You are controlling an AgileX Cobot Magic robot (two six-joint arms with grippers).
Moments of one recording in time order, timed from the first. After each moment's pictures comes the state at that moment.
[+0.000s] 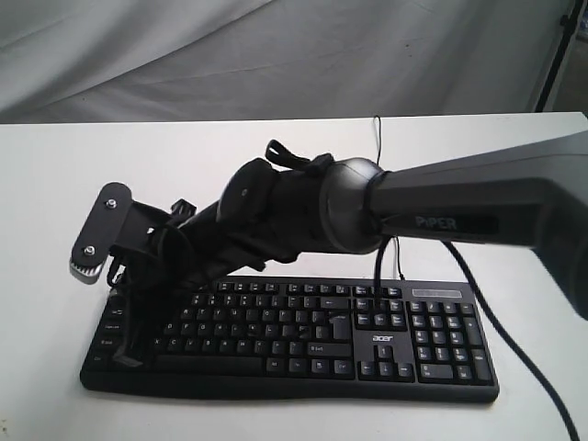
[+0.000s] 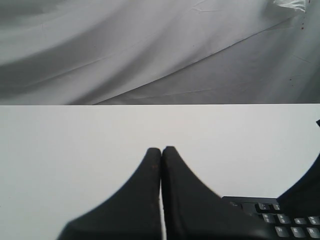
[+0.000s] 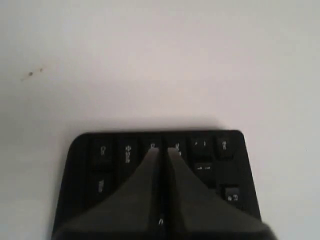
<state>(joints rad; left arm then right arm) 0.01 0.00 -0.01 -0.10 0.22 0.09 0.60 2.13 -1.44 1.02 0.39 -1.48</state>
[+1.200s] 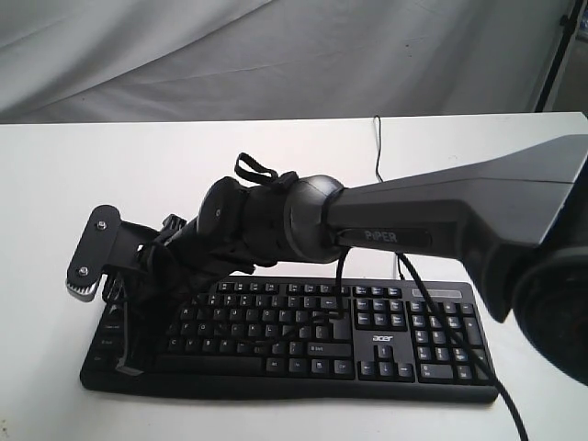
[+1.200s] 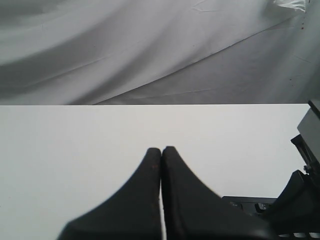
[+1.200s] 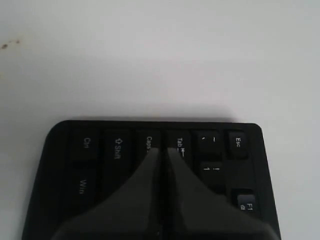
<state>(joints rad) 0.01 0.00 -0.01 -0.10 0.22 0.09 0.62 2.24 -1.55 0.86 0.41 -1.36</state>
